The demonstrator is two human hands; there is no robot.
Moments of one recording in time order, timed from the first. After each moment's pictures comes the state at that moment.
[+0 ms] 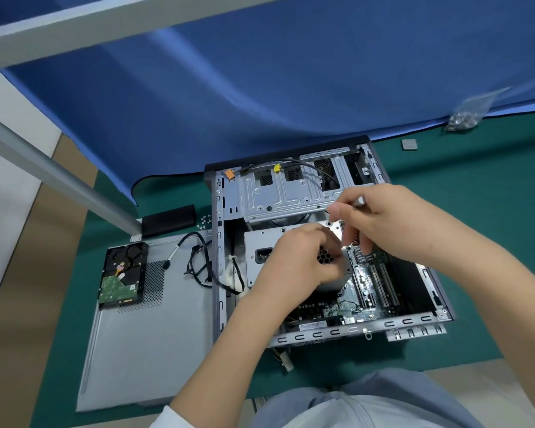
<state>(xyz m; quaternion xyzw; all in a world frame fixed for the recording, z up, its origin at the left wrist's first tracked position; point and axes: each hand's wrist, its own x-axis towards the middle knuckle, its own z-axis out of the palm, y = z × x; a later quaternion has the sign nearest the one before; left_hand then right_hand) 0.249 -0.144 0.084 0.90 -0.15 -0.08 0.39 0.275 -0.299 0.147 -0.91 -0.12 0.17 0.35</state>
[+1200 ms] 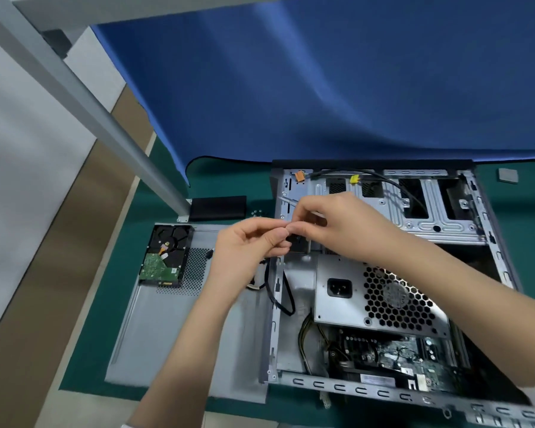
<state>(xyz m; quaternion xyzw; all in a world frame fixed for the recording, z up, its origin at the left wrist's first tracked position) 0.270 0.005 0.072 0.66 0.15 0.00 0.73 0.354 -0.156 0.093 -0.88 -0.34 0.15 0.30</state>
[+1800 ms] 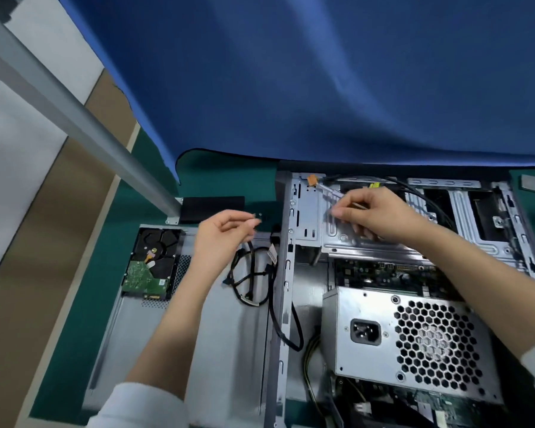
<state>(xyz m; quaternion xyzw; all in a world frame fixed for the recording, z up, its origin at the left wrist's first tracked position) 0.330 0.076 -0.010 0.72 0.25 0.01 0.65 0.435 -0.170 0.020 -0.81 -0.13 0.31 0.48</state>
